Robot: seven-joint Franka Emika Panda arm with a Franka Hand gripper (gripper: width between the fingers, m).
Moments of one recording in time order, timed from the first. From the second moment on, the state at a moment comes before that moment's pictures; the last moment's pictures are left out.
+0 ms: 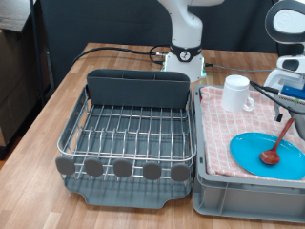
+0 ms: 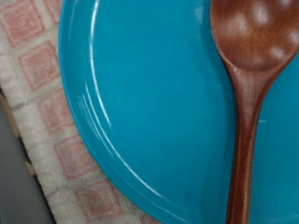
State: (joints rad) arm 0.11 0.32 0.37 -2.14 -0.66 2.52 2.14
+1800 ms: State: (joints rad) arm 0.12 0.38 0.31 -2.21 -0.81 2.61 2.30
